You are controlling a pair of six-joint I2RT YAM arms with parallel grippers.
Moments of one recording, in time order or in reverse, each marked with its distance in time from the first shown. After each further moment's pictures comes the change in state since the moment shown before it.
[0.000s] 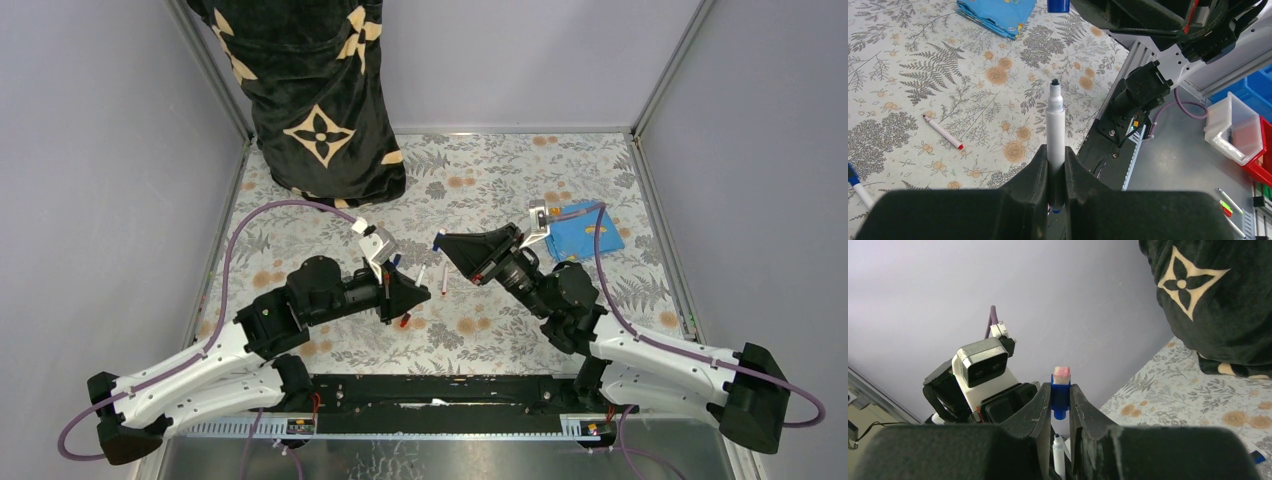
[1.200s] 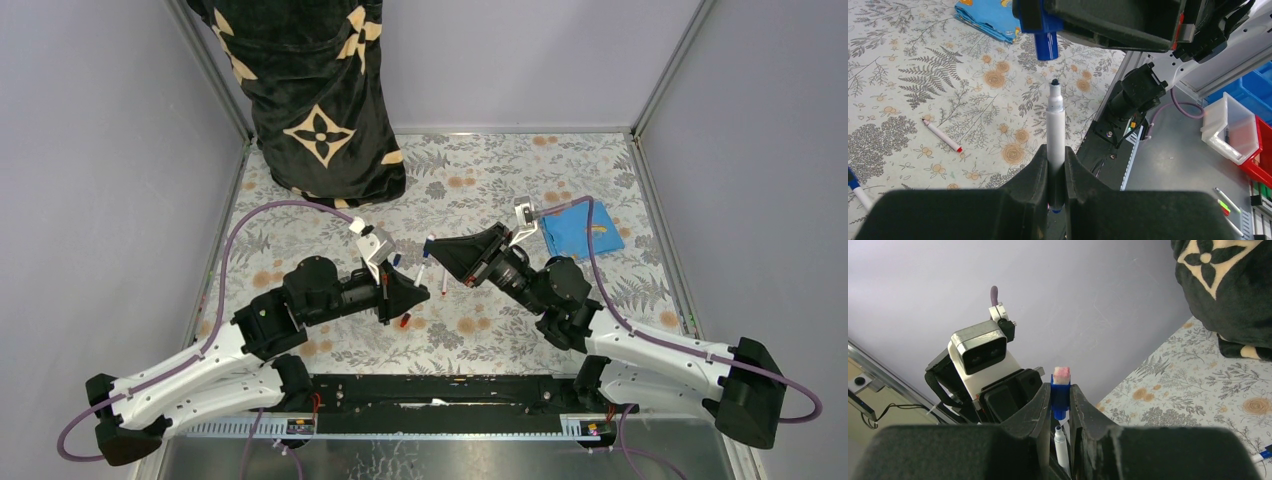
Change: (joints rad) left arm 0.000 -0.013 0.005 -0.001 0.009 0.004; right arm 0.001 0.050 0.036 -0.023 -0.084 0.046
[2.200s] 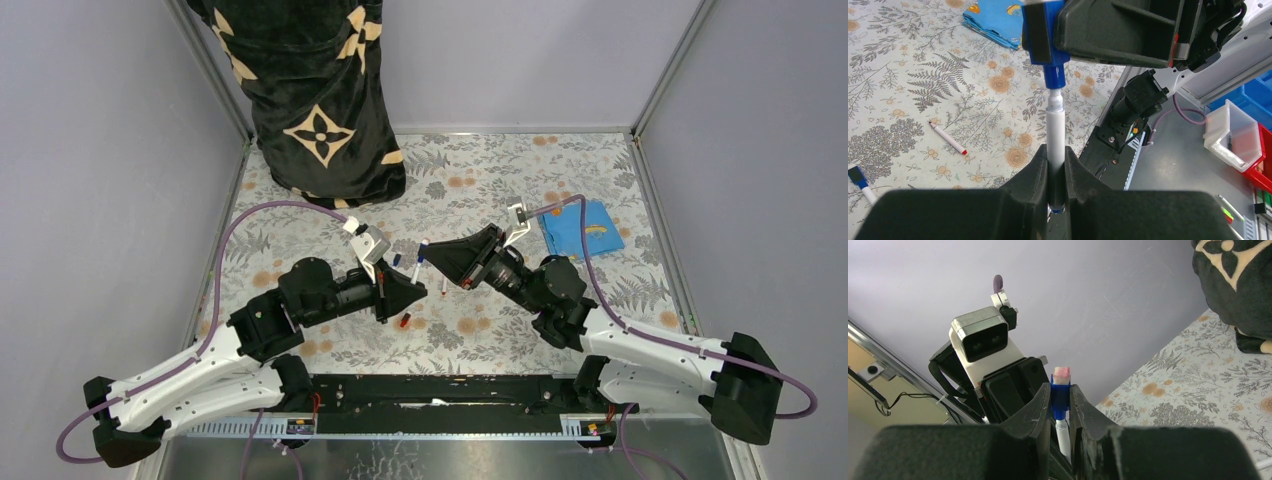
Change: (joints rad) left arm 0.000 -0.021 0.000 0.000 -0.039 0.000; right arm 0.000 0.033 0.003 0.037 -0.058 0.020
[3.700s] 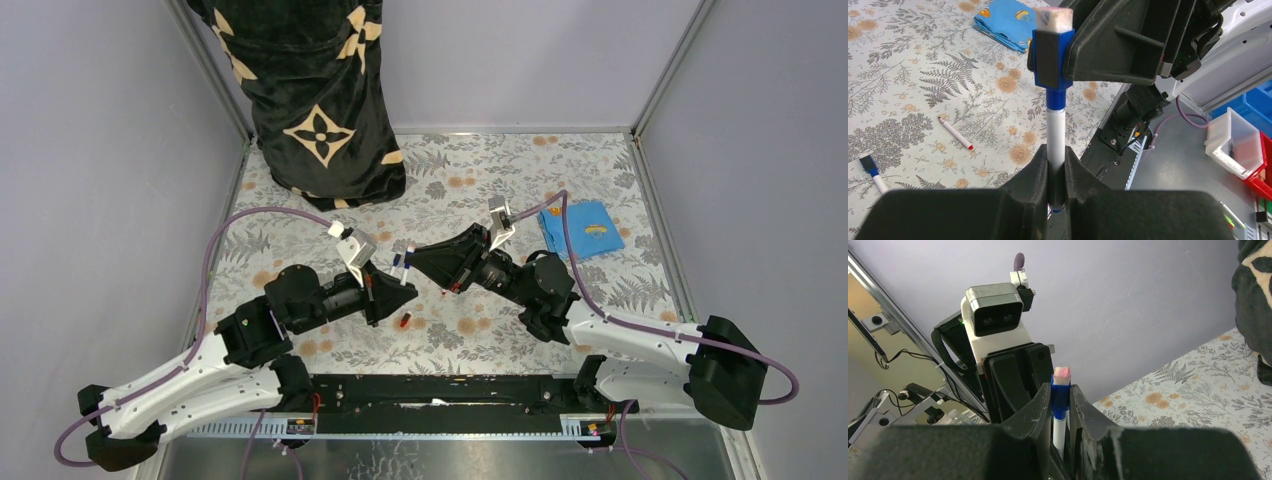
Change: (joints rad) left arm -0.007 -0.081 -0.012 -0.043 -0.060 -0.013; right arm -0.005 0.132 0.020 0.170 -0.177 -0.112
